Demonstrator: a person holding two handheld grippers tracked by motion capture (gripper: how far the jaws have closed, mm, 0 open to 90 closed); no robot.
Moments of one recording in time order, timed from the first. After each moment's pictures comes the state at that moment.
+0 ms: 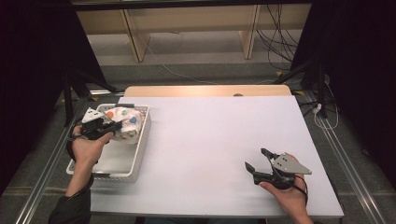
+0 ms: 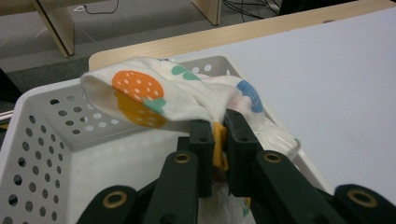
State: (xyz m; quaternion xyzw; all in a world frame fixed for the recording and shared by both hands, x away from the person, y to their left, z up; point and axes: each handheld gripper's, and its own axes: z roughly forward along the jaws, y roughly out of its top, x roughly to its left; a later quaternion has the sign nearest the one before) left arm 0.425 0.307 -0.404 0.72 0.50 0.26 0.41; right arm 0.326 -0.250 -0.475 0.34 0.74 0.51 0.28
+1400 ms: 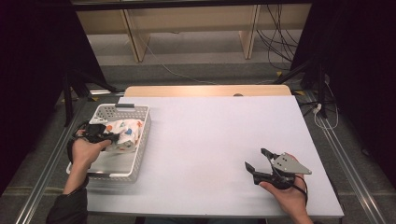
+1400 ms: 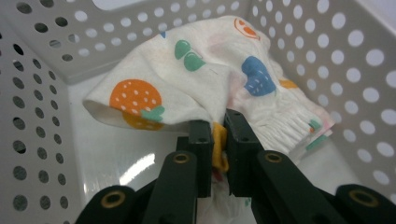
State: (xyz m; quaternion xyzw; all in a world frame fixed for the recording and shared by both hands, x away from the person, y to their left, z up) left arm 0.442 0.331 -0.442 0.79 0.50 0.20 0.30; right arm 0.326 -0.250 -0.475 0.34 0.74 0.51 0.28
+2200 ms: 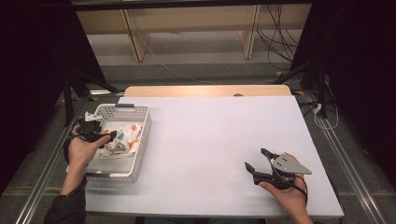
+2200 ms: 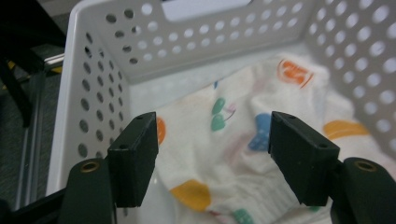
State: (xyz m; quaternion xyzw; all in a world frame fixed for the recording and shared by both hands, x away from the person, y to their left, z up) left arm 0.443 0.335 -0.431 0.73 0.54 0.27 0.31; right arm 0.325 -0.250 -0.475 0.35 0.74 0.51 0.28
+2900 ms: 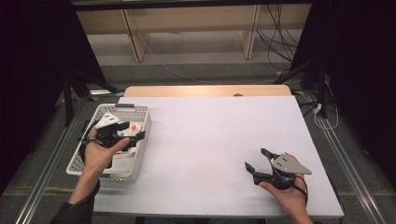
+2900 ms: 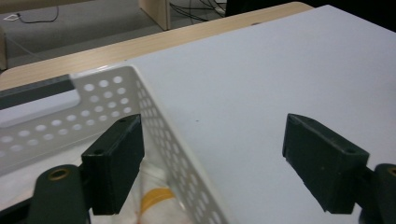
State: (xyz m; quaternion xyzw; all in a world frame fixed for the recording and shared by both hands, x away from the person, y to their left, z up) left arm 0.406 0.257 -0.402 0.75 0.42 0.21 0.46; right arm 0.325 -0.250 -0.475 0.34 0.73 0.51 0.28
